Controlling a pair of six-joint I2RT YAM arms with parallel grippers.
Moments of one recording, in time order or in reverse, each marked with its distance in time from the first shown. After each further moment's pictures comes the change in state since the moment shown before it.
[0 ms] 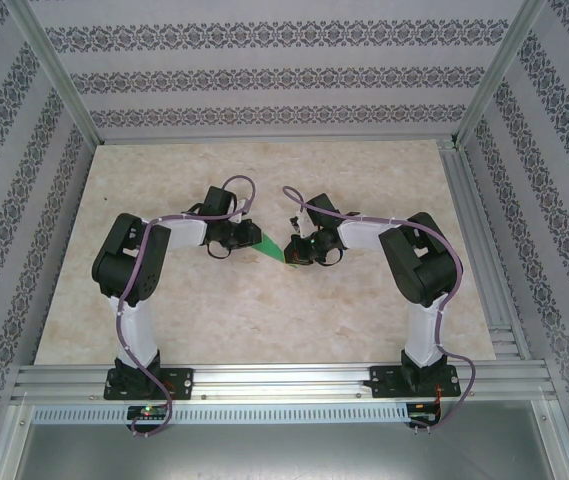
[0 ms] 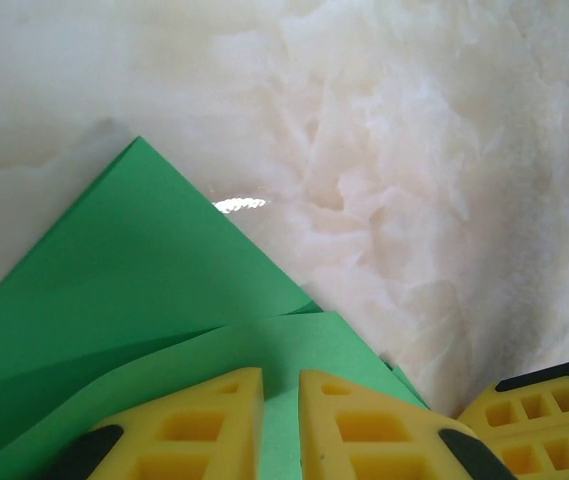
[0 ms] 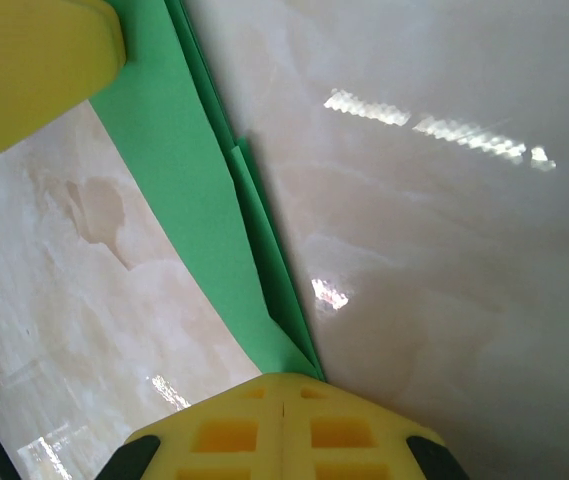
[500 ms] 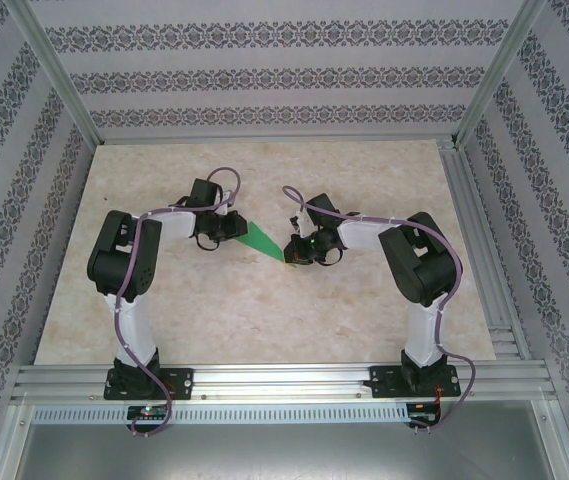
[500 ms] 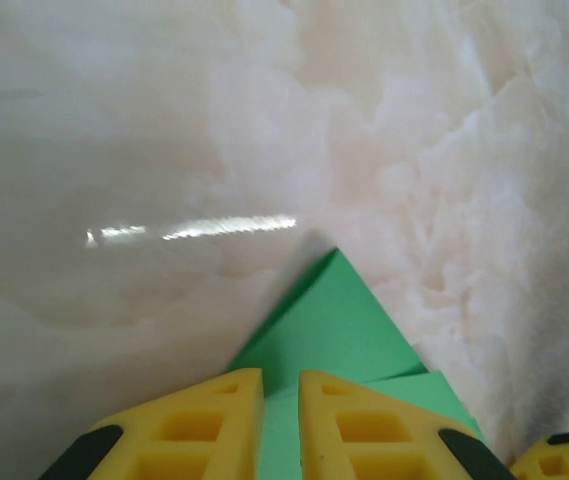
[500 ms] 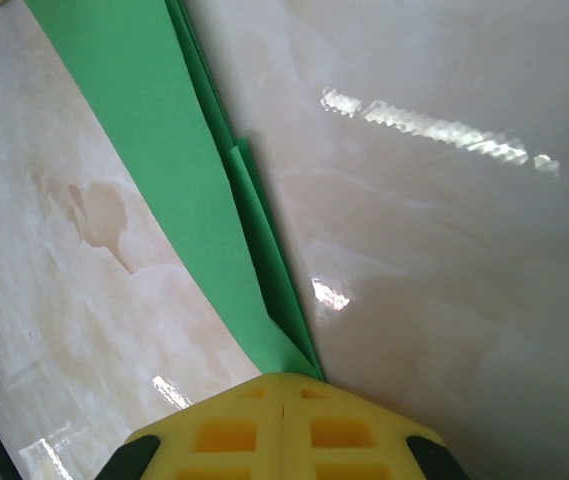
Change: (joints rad) left arm 0.098 0.014 0.052 -0.063 -0.043 0.032; right arm -0.002 0.003 0.000 0.006 -0.004 0.000
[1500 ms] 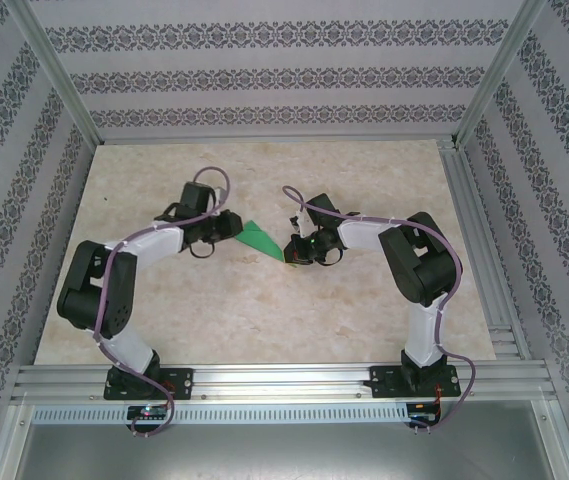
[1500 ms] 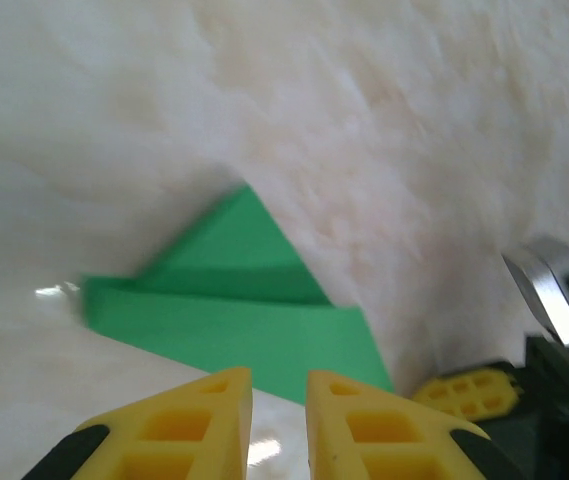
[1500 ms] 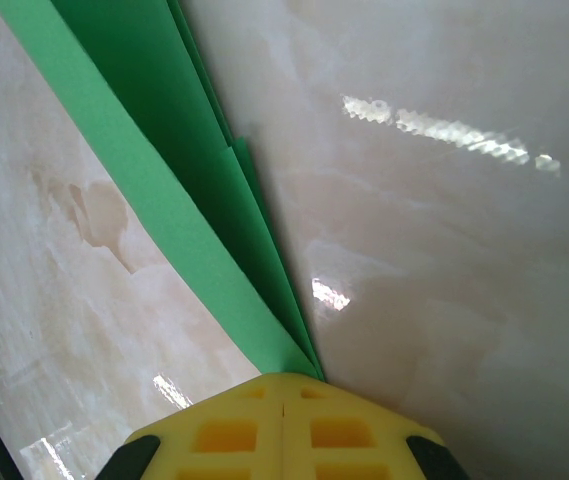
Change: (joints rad) left arm -0.093 -0.294 -0.186 0.045 -0.100 -0.128; right arm 0.000 0.000 0.000 0.000 -0.003 0.000
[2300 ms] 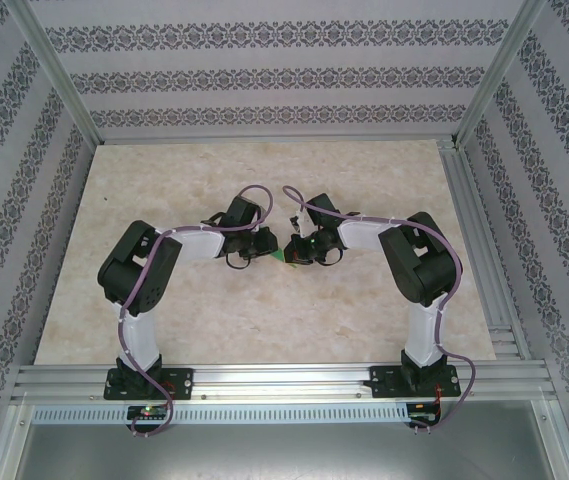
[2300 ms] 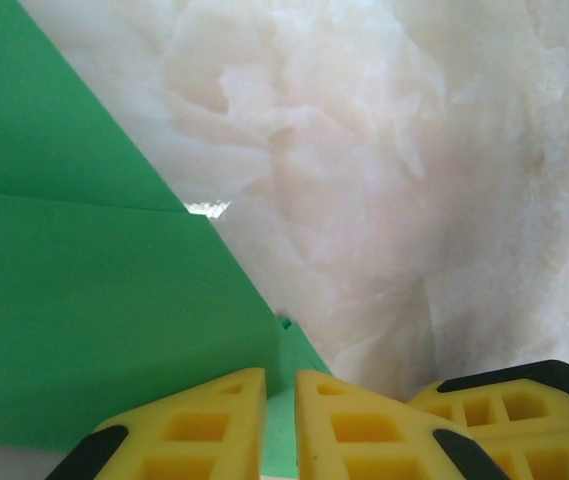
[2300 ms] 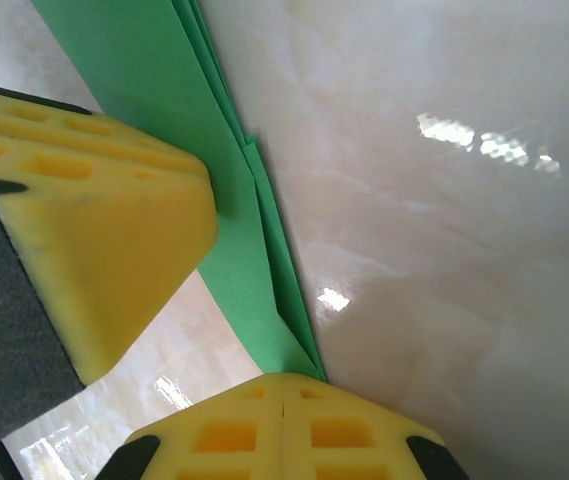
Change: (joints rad) left arm -0.175 0.240 0.104 0.050 -0.034 -0.134; right arm 0.000 0.001 0.000 0.002 0.000 0.000
